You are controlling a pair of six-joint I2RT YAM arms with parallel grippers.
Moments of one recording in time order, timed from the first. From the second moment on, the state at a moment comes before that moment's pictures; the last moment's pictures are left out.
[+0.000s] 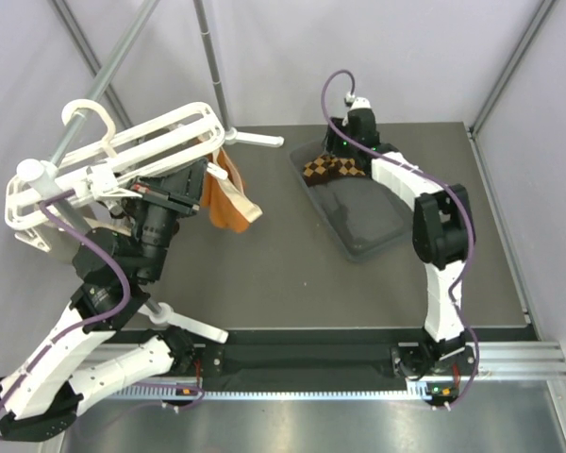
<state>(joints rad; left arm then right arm) -0.85 0.69 1.11 -0.04 -0.58 -0.64 0.36 2.03 1.68 -0.07 0.04 0.34</state>
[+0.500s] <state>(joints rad) -0.85 0.73 1.15 -0.06 -0.59 -0.62 0.36 2.37 1.90 -0.10 -0.10 0.32</state>
